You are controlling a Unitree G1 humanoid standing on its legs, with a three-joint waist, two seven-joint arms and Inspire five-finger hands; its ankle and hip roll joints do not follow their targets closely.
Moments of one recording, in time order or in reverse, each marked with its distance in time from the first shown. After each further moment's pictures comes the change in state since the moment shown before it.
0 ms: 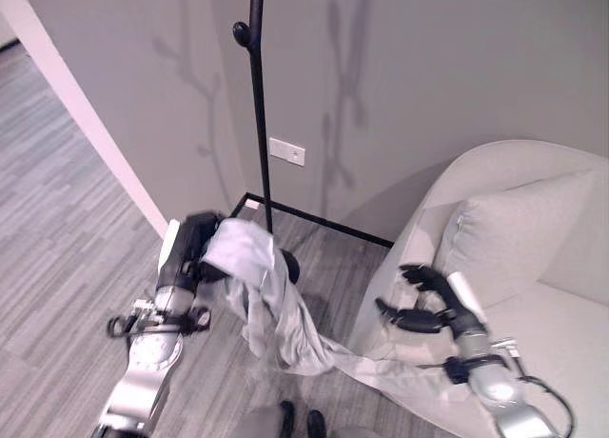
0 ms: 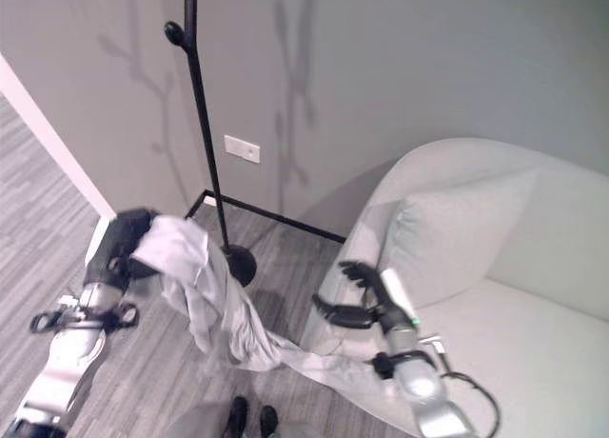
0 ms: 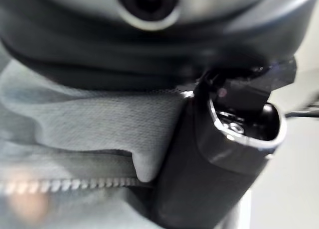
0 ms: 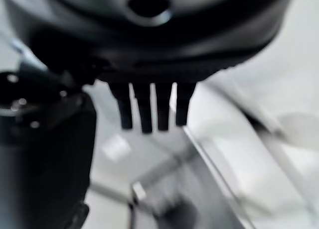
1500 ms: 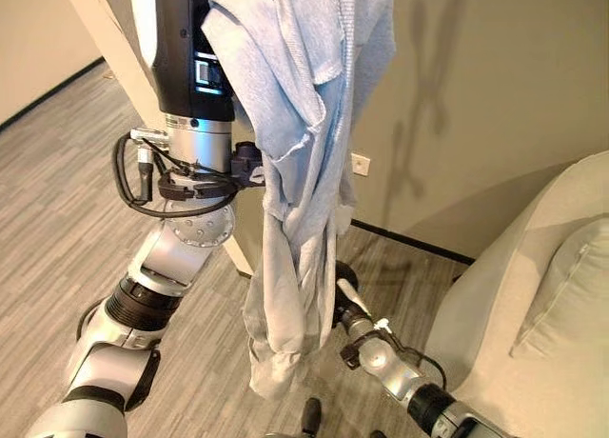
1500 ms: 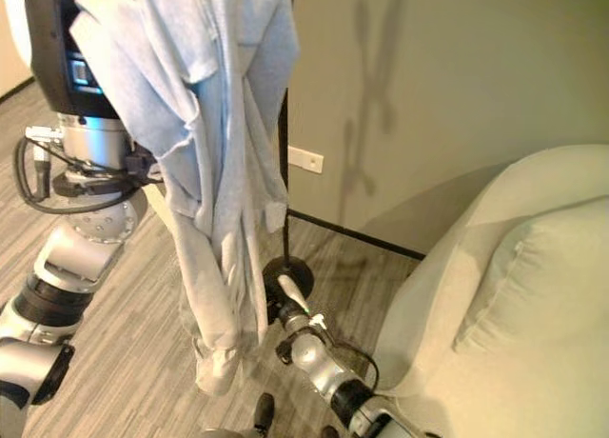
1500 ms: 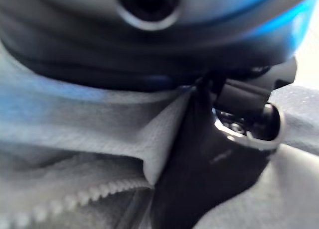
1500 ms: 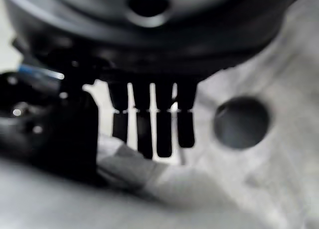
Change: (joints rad) left arm -0.716 0.101 -0.189 -0.087 0.148 -0.125 0.366; right arm -0.383 0.308 0.231 0.406 0.112 0.028 -0.118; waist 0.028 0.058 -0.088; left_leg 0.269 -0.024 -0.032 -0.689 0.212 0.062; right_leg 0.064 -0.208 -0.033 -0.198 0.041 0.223
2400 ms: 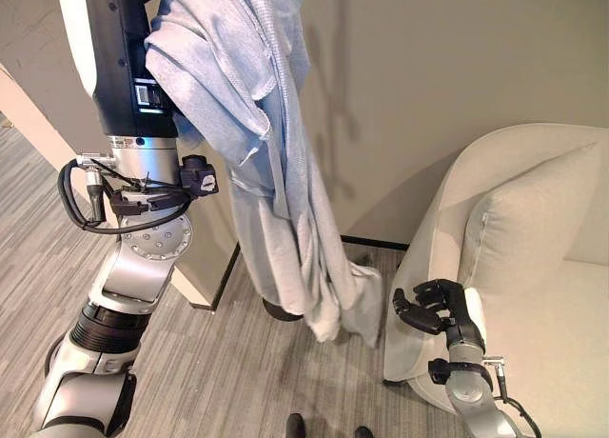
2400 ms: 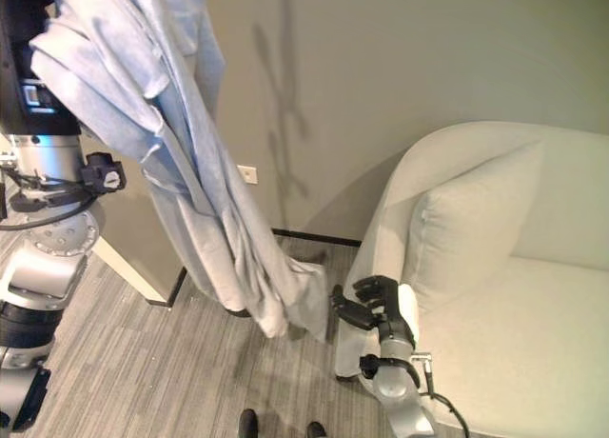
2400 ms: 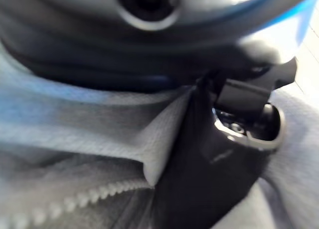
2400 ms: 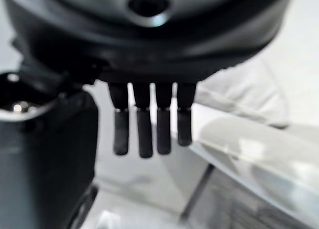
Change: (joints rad) left arm 0.171 0.064 0.152 -0.024 0.037 0.037 -0.036; right arm 0.395 -0.182 -0.417 -0.480 -0.099 -0.005 -0.117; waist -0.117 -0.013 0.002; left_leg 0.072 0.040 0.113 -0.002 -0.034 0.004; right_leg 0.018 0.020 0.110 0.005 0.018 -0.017
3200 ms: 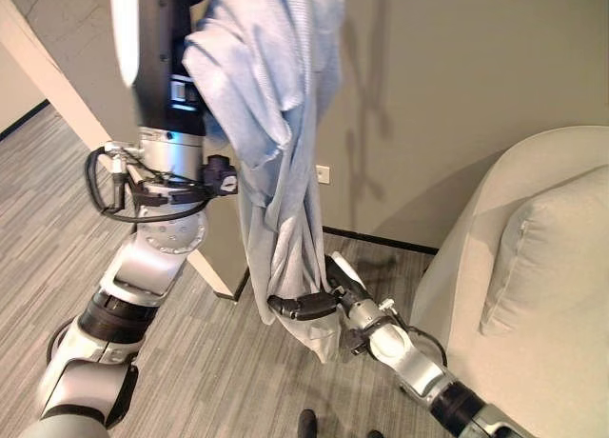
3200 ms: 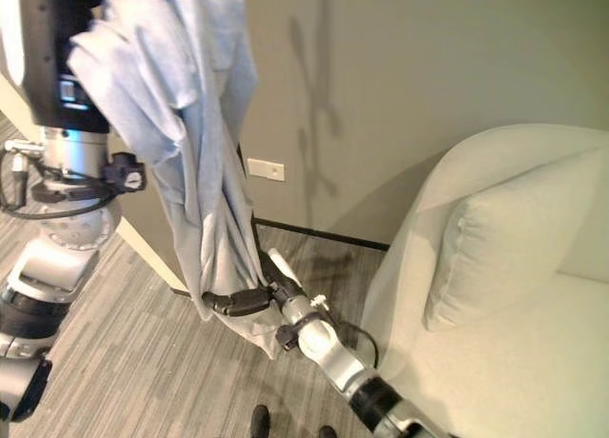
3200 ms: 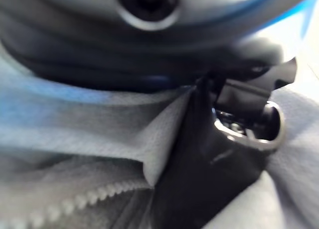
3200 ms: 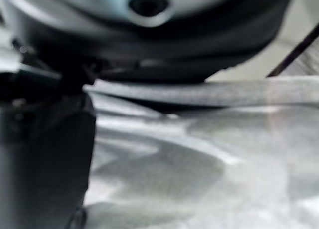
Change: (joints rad) left arm -0.108 0.001 -0.153 0.039 -0.080 -0.007 -0.014; right arm -0.424 0.061 0.543 0.117 0.171 -0.074 0.264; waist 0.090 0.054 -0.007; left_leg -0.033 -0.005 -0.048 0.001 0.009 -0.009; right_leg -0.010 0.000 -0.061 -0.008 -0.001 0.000
